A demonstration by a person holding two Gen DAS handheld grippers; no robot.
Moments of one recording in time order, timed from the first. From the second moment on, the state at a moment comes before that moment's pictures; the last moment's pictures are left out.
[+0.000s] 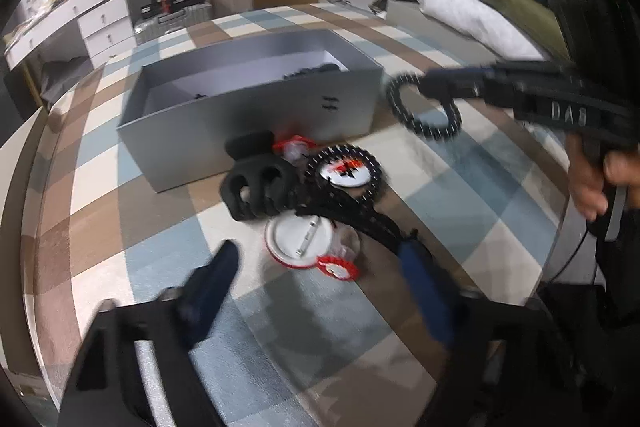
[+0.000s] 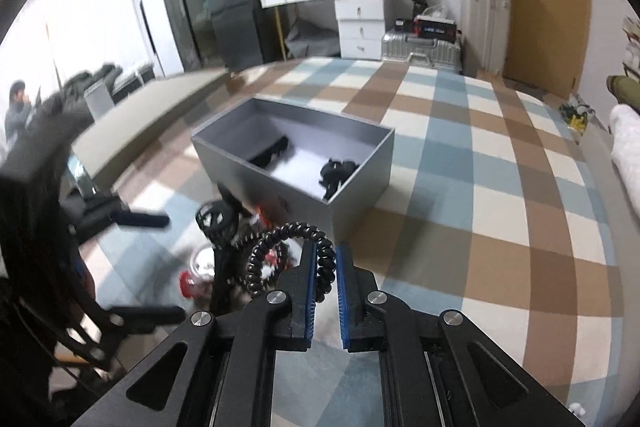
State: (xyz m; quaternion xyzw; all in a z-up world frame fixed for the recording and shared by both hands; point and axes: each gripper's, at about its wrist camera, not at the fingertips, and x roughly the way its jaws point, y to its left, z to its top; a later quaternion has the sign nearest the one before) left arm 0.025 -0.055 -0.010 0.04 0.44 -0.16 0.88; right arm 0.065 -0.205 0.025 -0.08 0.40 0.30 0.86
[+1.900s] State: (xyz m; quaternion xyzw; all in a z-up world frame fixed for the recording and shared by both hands) left arm 0.035 0.004 0.035 -0.07 0.31 -0.09 0.94; right arm 0.083 -0.205 0.043 0.03 0.36 0.30 0.88
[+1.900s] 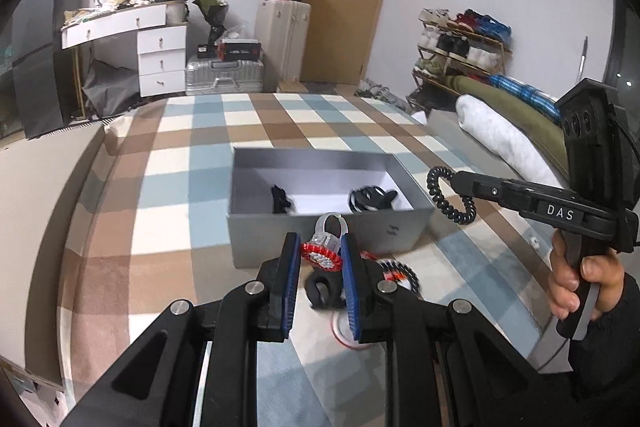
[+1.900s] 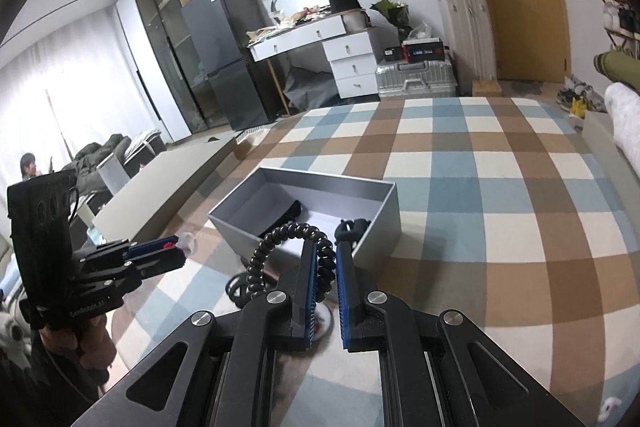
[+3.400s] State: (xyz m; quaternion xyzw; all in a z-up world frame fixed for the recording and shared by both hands) left arm 0.099 -0.005 0.015 -0.04 0.38 -0.05 0.92; right arm 0.155 -0.149 0.010 -0.05 0.43 0.28 0.86
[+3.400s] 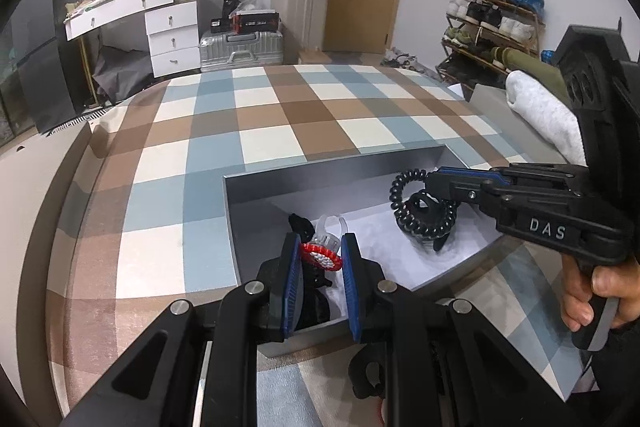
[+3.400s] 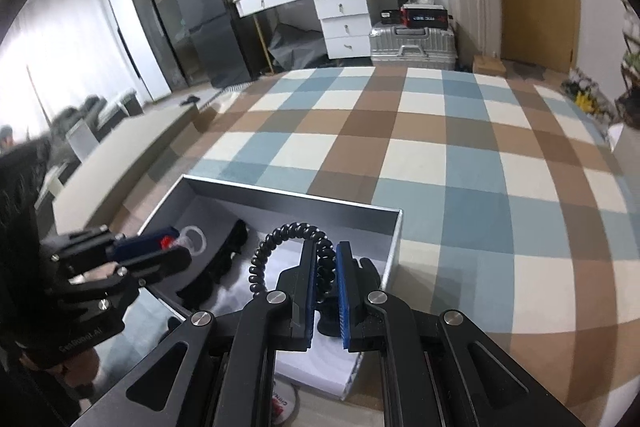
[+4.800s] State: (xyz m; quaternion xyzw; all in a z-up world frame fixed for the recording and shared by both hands) left arm 0.041 -0.014 0.010 -0.01 0.39 -0.05 0.92; right arm 0.073 -0.178 -0.011 -0.07 0.49 0.29 0.82
